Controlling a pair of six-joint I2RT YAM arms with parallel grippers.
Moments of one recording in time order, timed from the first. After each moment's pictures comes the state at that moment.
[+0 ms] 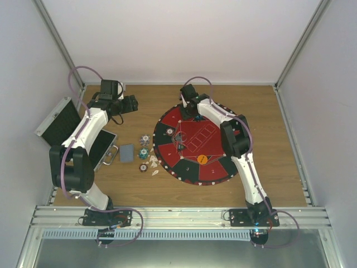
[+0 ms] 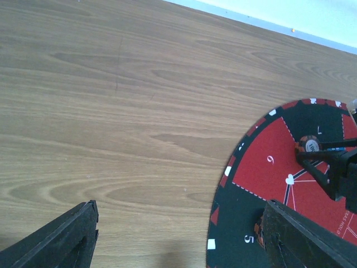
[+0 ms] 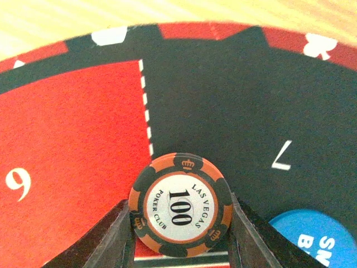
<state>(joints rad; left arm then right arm) -0.08 1.62 1.36 -0.54 0.13 -0.30 0.49 2.46 2.08 -0.70 0.07 0.06</state>
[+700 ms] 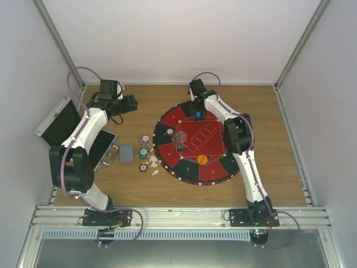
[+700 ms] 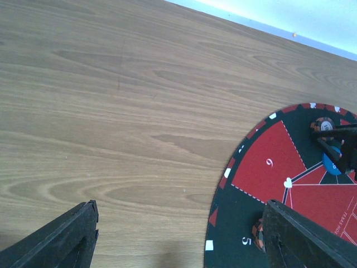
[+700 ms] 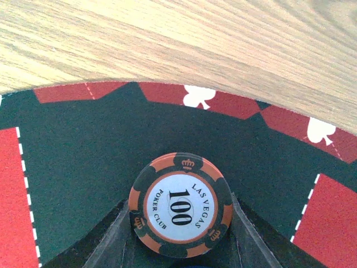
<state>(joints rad) -0.07 1.62 1.36 -0.54 0.13 -0.33 0.40 2.55 2.21 -0.70 0.07 0.04</state>
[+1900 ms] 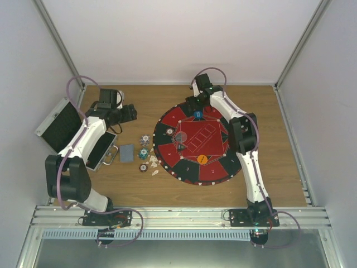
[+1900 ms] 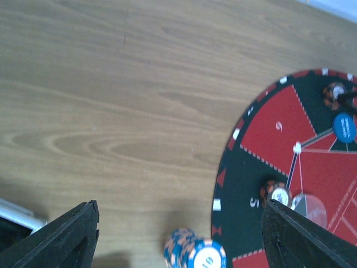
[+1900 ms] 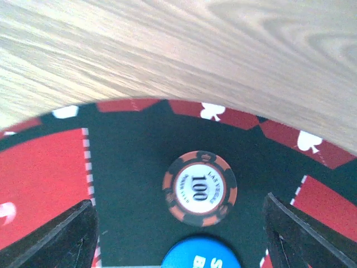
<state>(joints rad) -0.08 1.53 1.23 -0.55 0.14 -0.33 0.36 2.51 2.22 -0.73 -0.08 0.02</state>
